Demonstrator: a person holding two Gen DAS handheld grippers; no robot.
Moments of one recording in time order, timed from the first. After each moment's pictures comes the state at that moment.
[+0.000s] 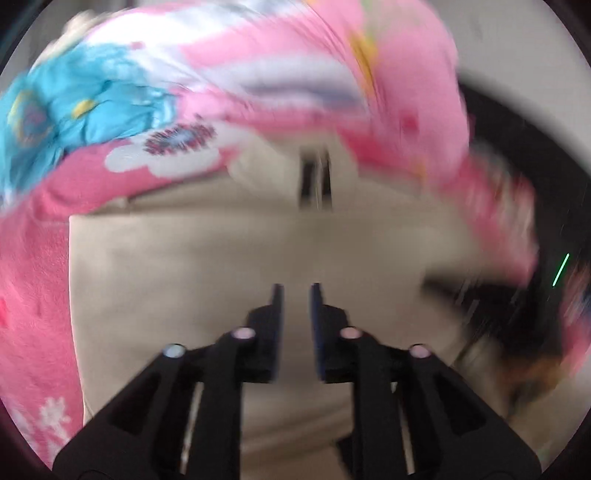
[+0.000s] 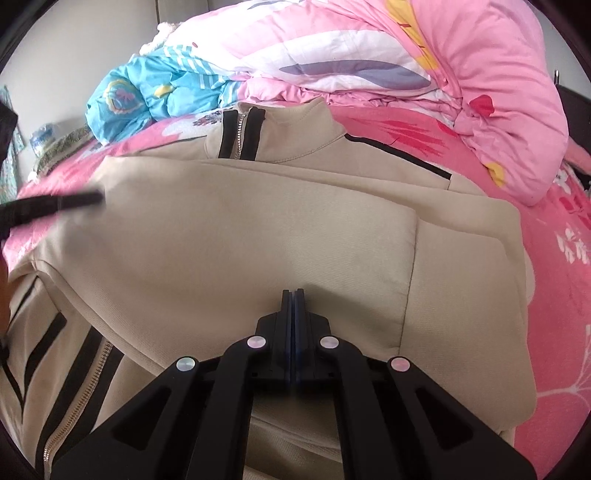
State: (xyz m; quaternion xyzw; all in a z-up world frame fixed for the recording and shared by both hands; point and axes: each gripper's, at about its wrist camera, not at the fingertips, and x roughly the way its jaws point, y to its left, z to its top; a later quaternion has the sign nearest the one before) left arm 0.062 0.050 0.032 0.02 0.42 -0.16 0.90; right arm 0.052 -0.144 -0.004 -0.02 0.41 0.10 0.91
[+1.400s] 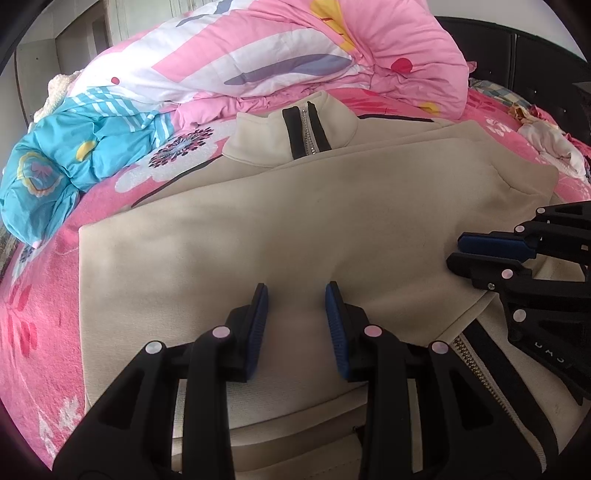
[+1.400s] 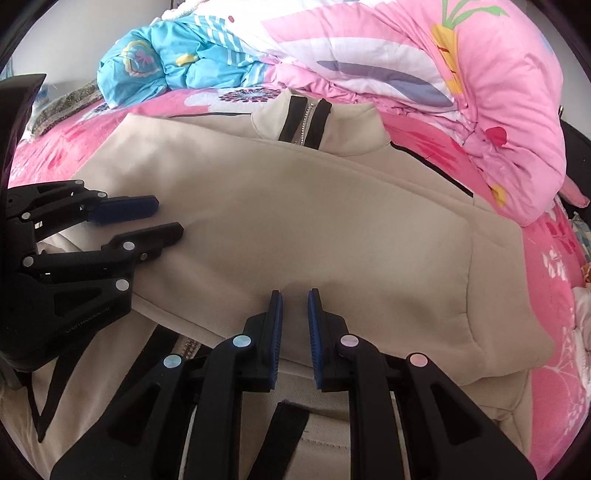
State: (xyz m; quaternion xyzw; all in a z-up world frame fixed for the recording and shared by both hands) left arm 0.039 0.014 0.006 0.12 0.38 -0.12 0.91; right arm 0.025 -0.076 0.004 -0.08 0.42 0.07 0.90
